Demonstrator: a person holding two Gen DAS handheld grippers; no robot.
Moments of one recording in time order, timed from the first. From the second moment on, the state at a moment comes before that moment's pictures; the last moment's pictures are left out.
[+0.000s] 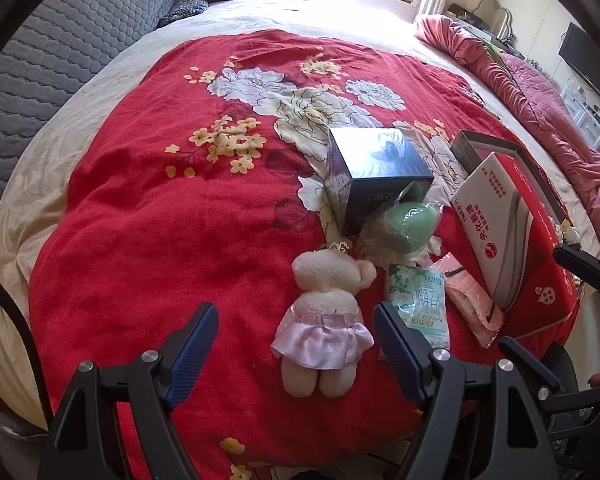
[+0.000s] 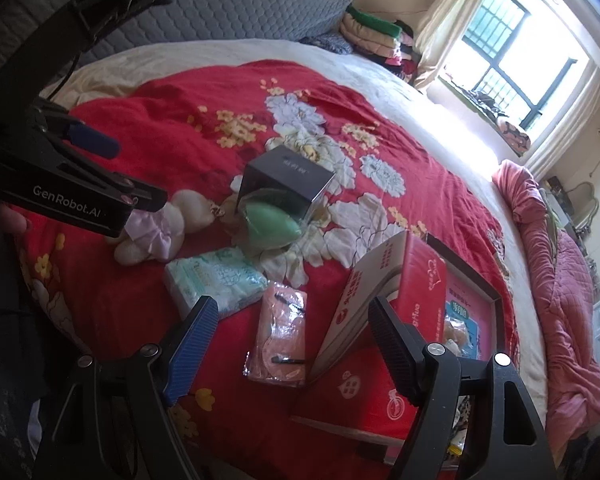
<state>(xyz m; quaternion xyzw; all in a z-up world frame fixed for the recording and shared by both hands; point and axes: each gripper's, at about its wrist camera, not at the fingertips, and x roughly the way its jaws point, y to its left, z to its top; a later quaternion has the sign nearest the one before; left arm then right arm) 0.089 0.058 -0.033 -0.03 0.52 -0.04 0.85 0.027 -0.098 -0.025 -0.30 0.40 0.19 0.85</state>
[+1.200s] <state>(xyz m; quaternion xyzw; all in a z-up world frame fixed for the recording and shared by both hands) 0.105 0.050 -0.073 -0.03 0.56 -0.07 0.83 0.072 -0.076 -0.108 -0.44 0.51 0.14 0.73</state>
